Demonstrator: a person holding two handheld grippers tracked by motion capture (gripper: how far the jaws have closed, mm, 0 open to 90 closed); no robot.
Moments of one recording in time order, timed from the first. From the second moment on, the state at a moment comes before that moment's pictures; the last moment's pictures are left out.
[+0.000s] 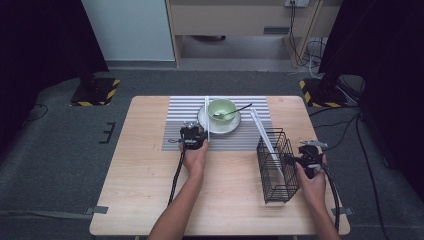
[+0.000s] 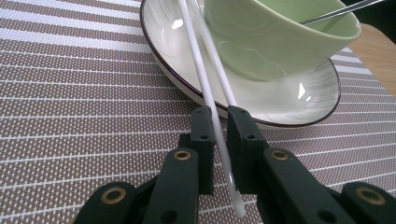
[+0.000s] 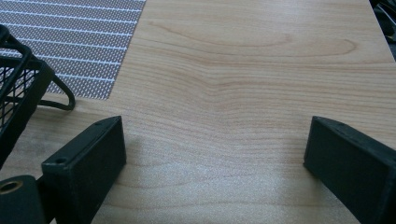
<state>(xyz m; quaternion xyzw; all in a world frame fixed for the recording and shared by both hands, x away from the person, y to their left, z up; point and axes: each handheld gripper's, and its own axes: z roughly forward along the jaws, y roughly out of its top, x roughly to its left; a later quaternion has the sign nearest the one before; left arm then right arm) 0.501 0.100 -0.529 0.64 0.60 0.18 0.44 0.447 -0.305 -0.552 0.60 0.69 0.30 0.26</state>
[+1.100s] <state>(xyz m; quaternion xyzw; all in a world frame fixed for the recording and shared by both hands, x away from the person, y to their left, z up) 0.472 0.095 -0.511 0.68 0.55 0.21 0.44 0.447 -0.305 -0.552 0.60 0.69 0.30 0.26</state>
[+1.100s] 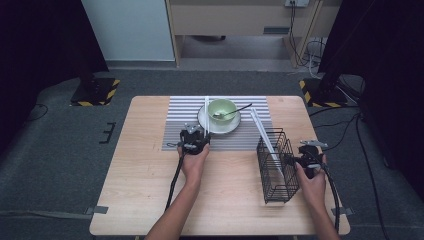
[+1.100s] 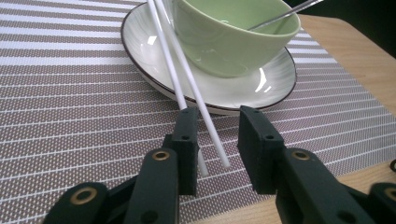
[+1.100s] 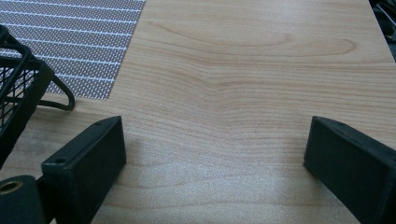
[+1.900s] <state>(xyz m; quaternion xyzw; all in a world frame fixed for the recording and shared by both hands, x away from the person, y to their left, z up) 0.484 0.090 -0.531 0.68 0.57 0.22 0.42 0.447 -0.305 -0.552 0.61 0.69 0.30 0.26</state>
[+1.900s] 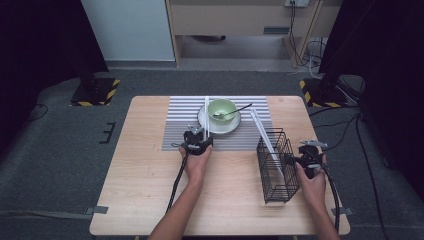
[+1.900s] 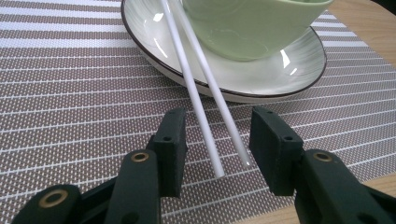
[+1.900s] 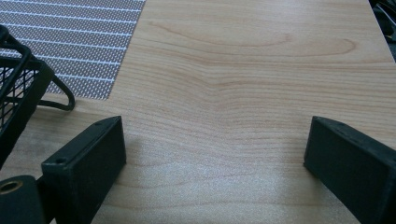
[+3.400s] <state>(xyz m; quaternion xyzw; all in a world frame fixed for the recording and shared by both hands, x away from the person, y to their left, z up) 0.488 0.089 -0.533 0.68 0.56 0.21 0.42 0.447 -0.305 -0.552 0.61 0.69 0.30 0.26</state>
